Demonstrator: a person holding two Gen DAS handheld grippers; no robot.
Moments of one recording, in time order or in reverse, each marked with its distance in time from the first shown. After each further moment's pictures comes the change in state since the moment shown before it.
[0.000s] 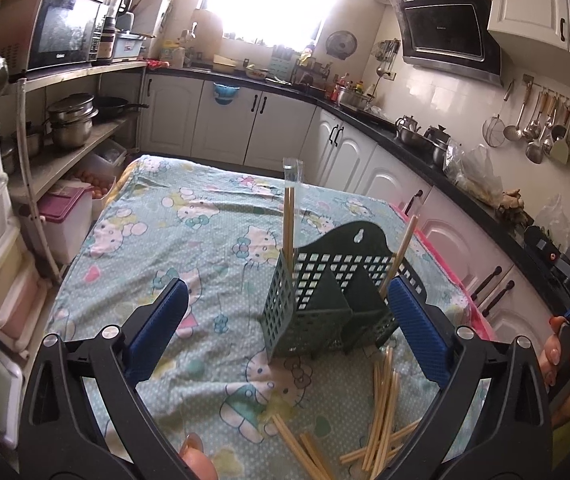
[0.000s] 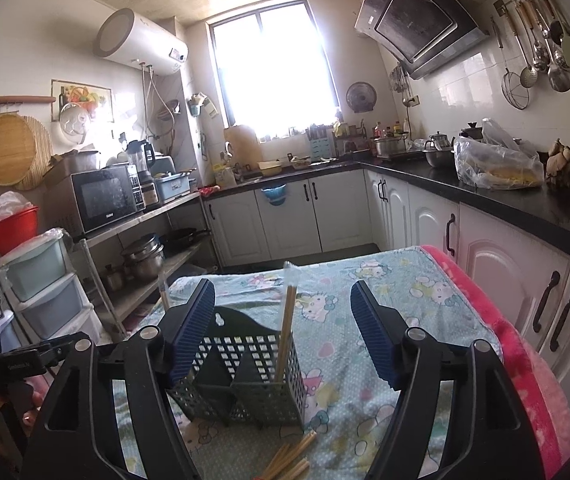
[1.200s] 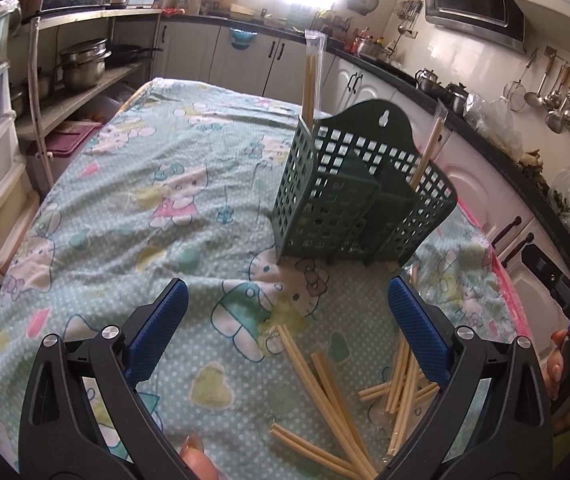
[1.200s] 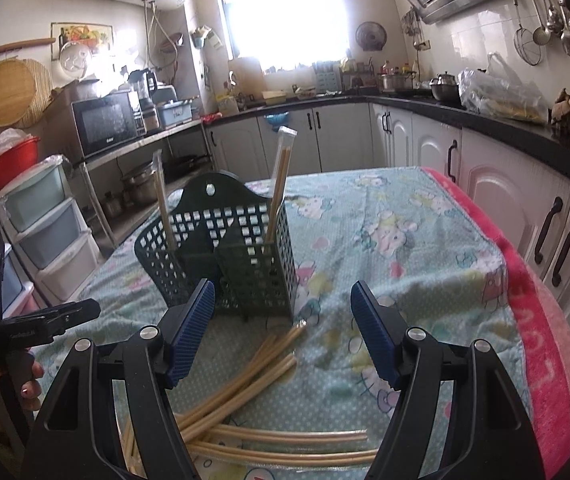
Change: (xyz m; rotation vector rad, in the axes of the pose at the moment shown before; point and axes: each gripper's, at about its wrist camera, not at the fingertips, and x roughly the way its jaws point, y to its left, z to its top) left arm 0.026 0.004 -0.087 -0.050 0.171 0.042; right arm 0.000 -0.004 -0.086 -0.045 0.253 0.010
